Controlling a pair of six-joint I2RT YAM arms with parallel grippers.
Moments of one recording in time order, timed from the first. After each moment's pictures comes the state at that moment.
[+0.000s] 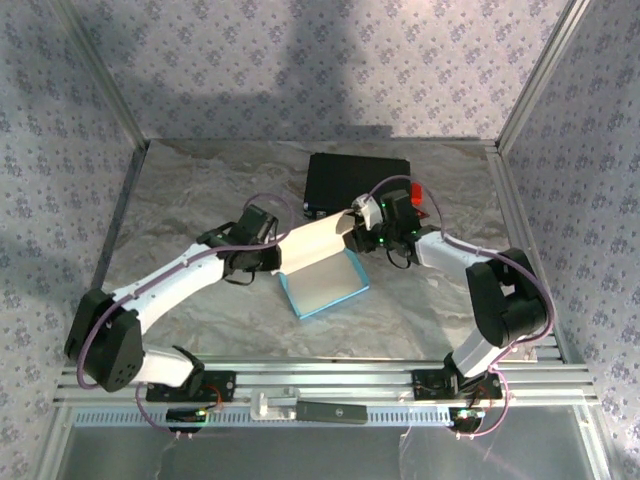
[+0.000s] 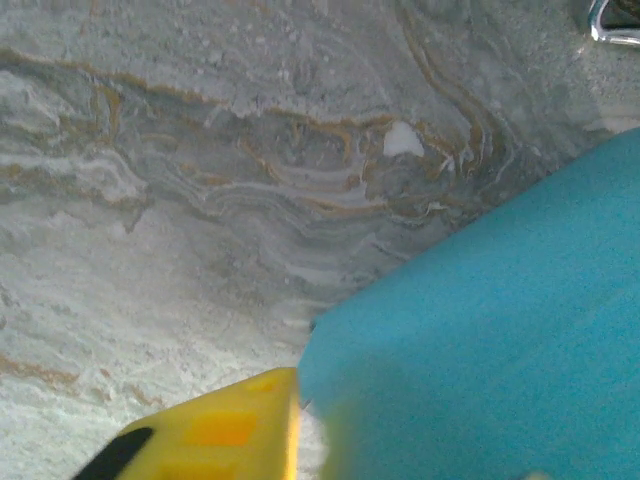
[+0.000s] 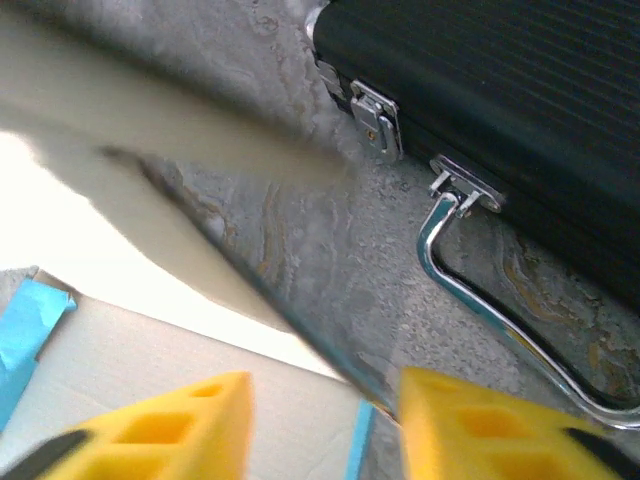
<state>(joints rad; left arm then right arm) -0.63 1.37 0.96 -0.63 -0.07 -0.58 0.42 1.61 0.89 -0.01 -0.42 -0.03</state>
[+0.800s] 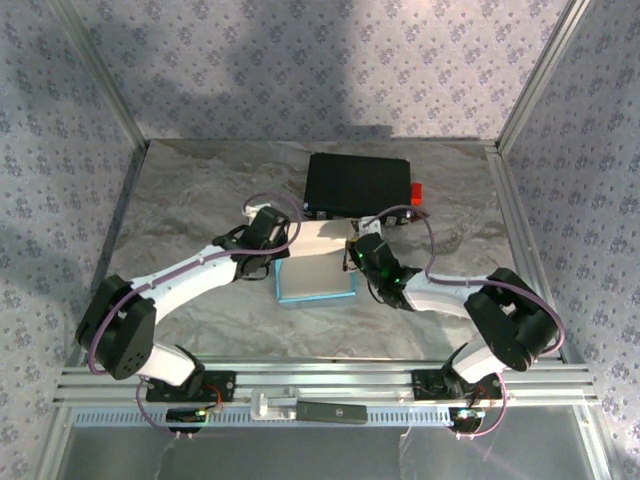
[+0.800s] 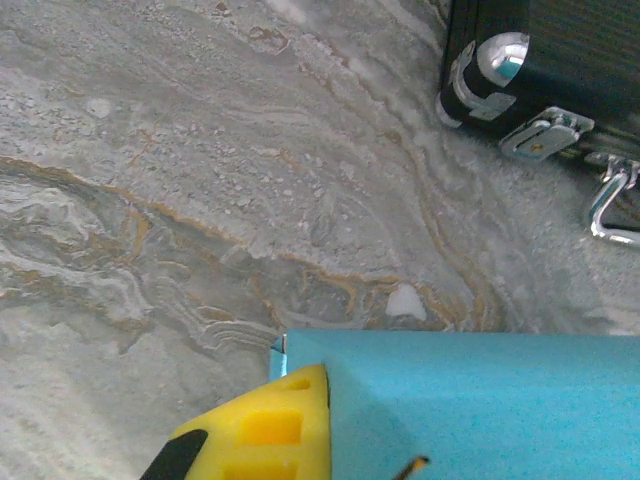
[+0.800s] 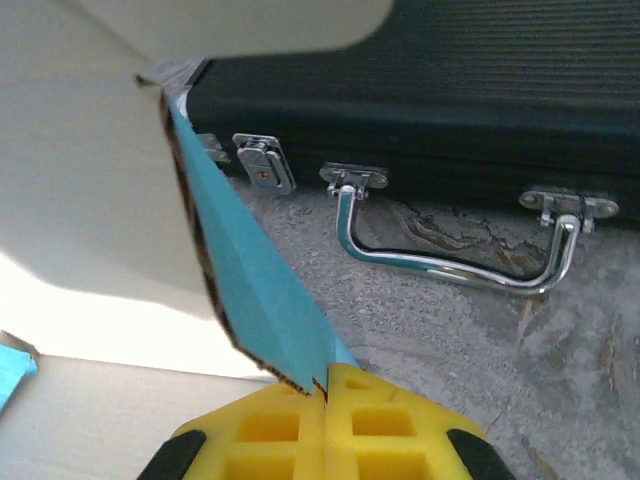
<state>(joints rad) -0.68 1.44 0.91 -0.35 -0.31 -0.77 0.76 1.50 0.60 0.38 0.34 0.48</state>
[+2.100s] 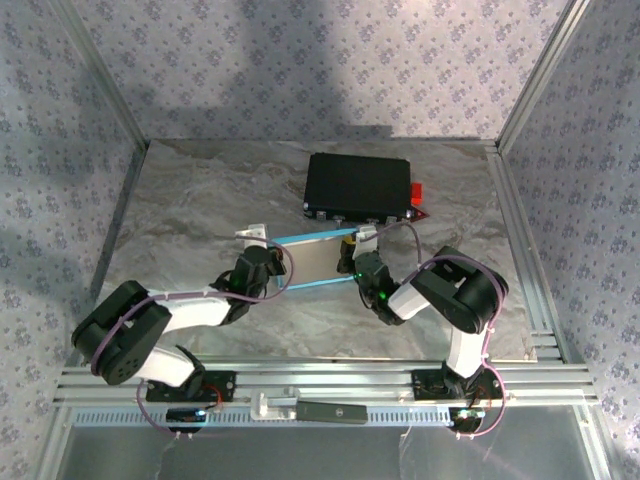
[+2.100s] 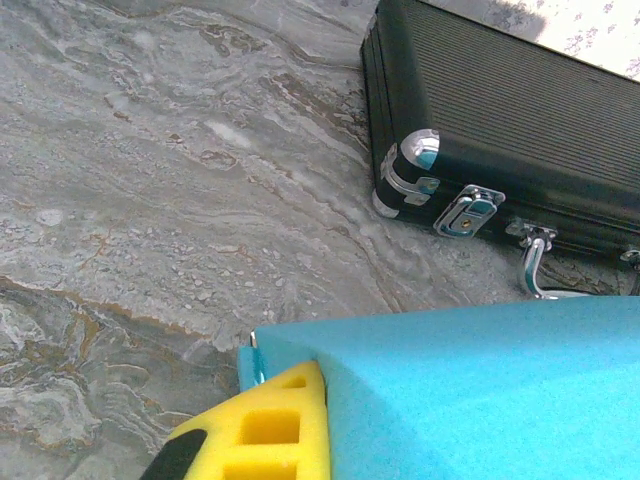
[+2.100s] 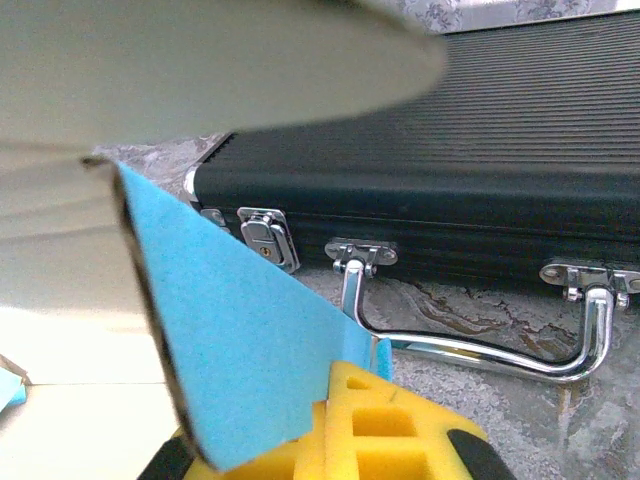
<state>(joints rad) -0.74 1.41 0.42 0.55 -0.42 -0.59 0.79 1.82 0.48 1.09 0.46 0.33</state>
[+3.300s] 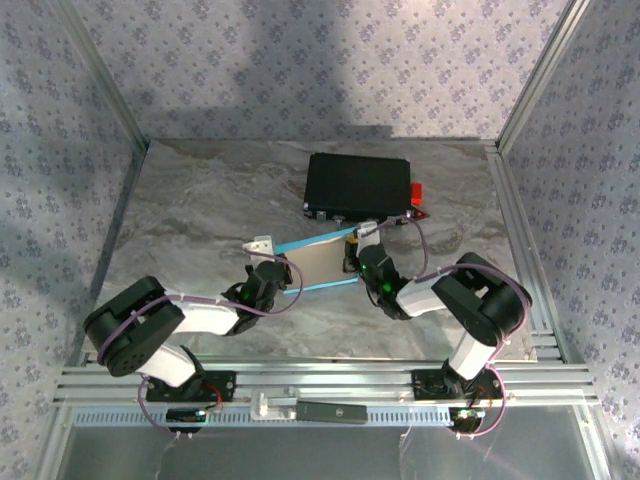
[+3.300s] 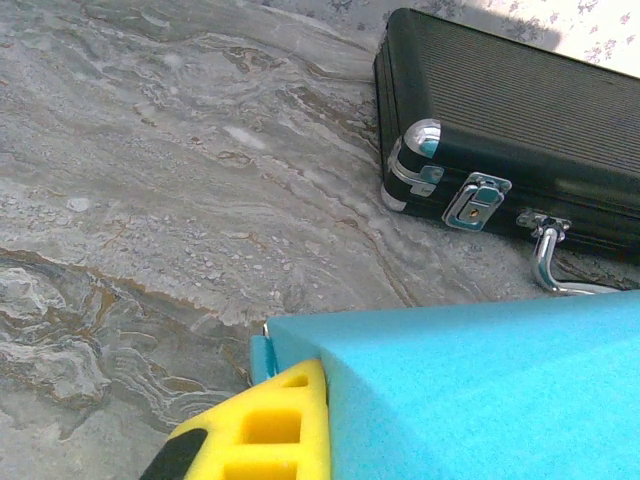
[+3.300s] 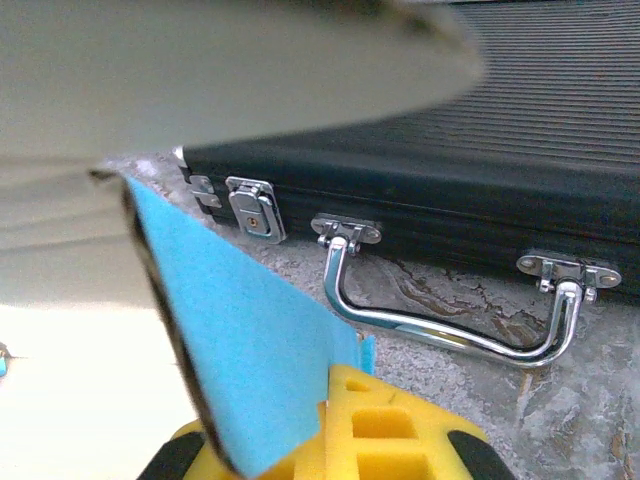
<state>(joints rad) -0.87 1.47 0.38 0.64 -0.63 -0.60 0.74 1.67 0.49 0.83 0.36 0.29</state>
